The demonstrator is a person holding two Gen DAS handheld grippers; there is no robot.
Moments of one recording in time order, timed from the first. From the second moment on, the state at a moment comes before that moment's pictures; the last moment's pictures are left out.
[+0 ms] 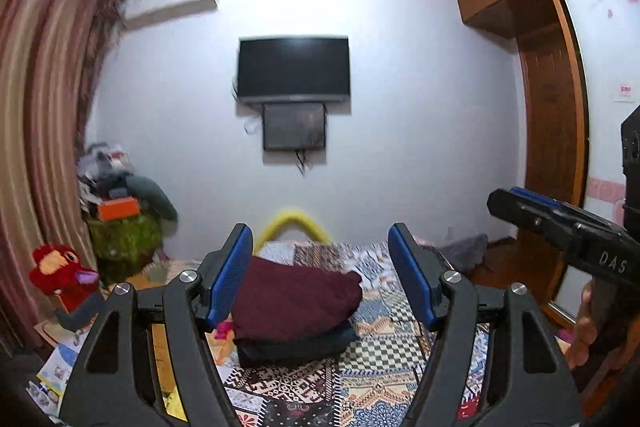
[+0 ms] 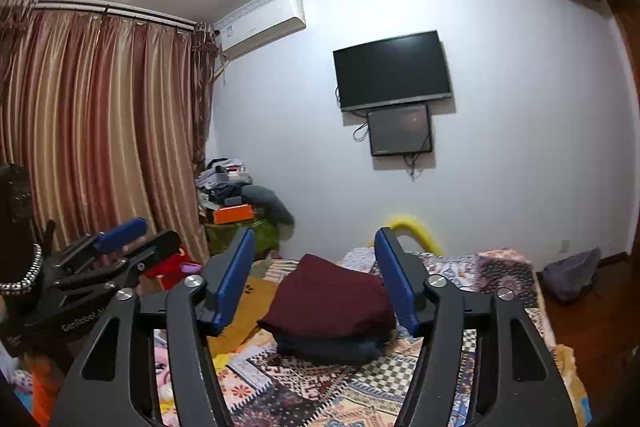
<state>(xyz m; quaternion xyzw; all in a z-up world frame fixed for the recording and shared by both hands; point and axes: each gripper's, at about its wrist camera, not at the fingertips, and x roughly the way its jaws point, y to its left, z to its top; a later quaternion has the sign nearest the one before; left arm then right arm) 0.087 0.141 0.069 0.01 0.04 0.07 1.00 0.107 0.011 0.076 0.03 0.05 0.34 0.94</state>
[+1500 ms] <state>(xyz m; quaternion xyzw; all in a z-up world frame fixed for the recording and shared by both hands) 0.055 0.160 0.015 -0.04 0.07 0.13 0.99 0.094 0.021 0.049 0.00 0.10 0.29 0.95</state>
